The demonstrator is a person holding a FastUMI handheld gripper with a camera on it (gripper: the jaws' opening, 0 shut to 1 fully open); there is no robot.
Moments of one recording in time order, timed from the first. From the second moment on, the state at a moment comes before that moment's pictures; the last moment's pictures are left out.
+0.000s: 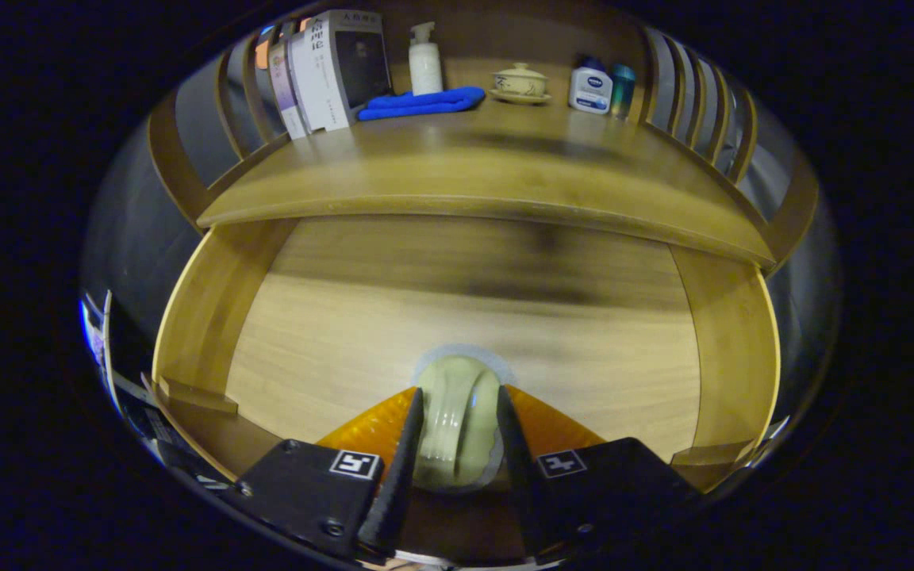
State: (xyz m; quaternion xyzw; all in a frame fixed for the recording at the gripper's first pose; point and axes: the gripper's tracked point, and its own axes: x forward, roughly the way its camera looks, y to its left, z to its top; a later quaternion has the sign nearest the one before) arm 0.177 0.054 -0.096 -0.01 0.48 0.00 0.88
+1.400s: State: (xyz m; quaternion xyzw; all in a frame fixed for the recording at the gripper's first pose) arm 0.189 0.056 0.031 -0.02 0.34 0.01 0.94
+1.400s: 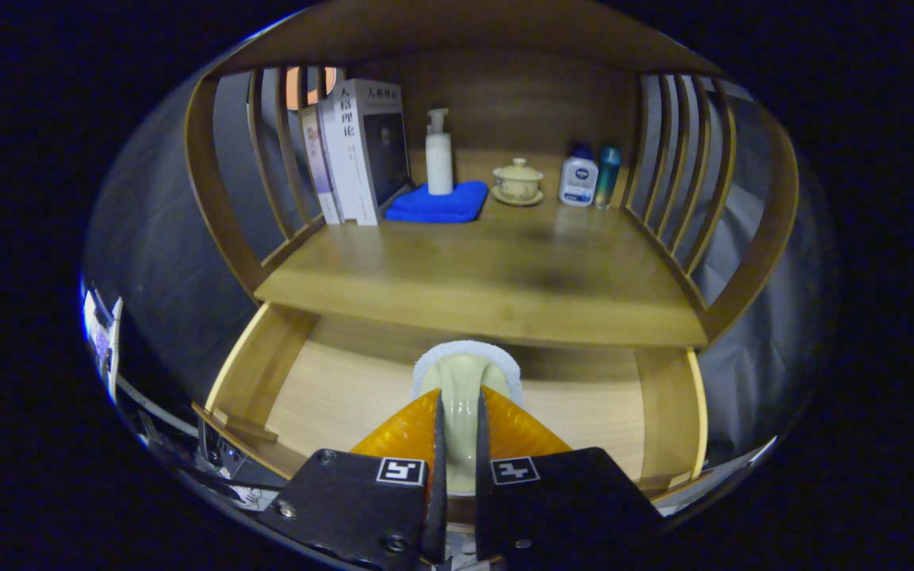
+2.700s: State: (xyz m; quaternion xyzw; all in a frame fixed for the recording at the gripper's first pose) arm 0.343 0.053 0.061 0.03 0.38 -0.05 0.93
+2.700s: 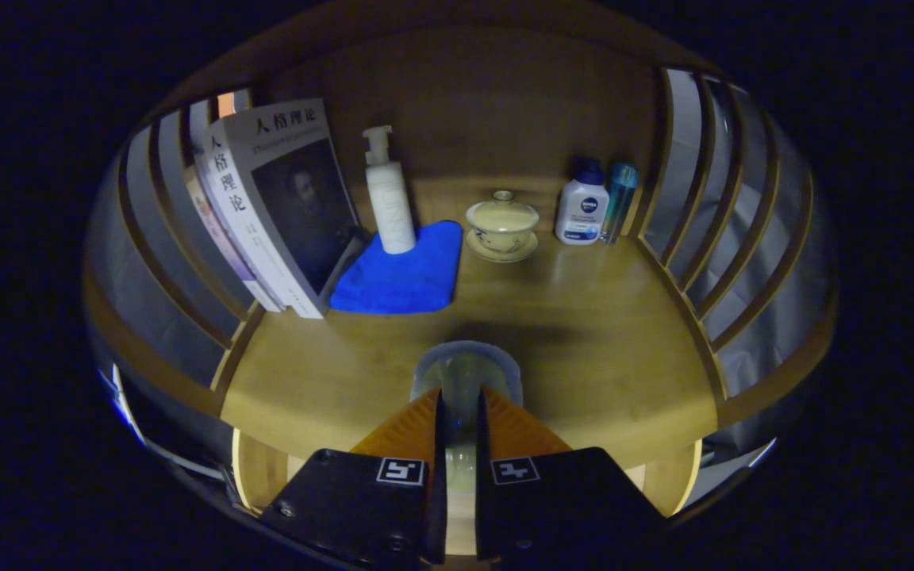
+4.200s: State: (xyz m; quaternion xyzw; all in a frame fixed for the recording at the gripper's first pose) arm 0.201 0.082 0.109 -0.03 0.07 0.03 1.00
